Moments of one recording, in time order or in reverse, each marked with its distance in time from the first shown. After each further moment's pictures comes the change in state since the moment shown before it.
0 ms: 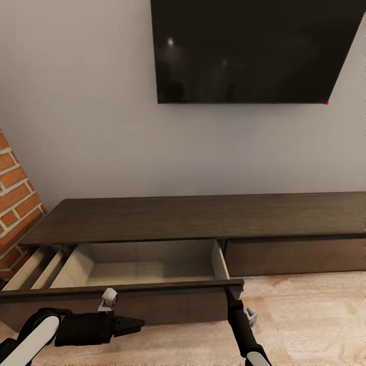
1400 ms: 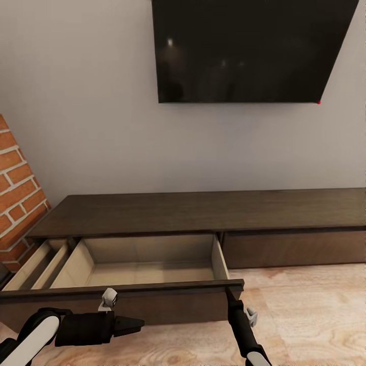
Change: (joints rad) left arm 0.000 0.000 0.000 0.000 0.000 0.000 0.000; right arm 0.000 -0.001 -0.001 0.001 -0.001 0.000 0.002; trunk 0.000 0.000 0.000
